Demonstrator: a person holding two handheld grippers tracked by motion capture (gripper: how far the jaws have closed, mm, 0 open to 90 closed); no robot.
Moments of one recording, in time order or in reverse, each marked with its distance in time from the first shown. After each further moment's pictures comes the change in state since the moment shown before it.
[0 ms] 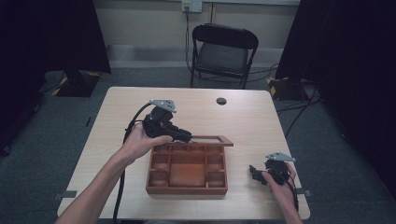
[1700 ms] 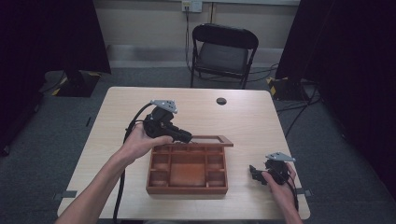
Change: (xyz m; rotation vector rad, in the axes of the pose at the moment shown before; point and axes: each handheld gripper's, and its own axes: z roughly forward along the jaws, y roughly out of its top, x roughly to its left) left arm 0.000 0.001 0.000 0.016 -0.004 0.006; right arm 0.000 0.000 0.000 0.000 0.000 0.000
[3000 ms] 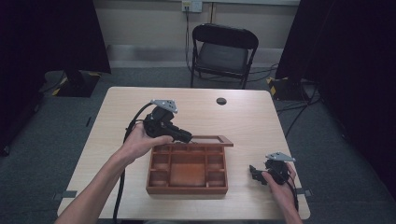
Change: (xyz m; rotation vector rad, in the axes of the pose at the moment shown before) left arm 0.001 0.001 0.000 0.008 -0.003 0.002; right arm 0.000 0.000 0.000 0.000 0.001 -0.001
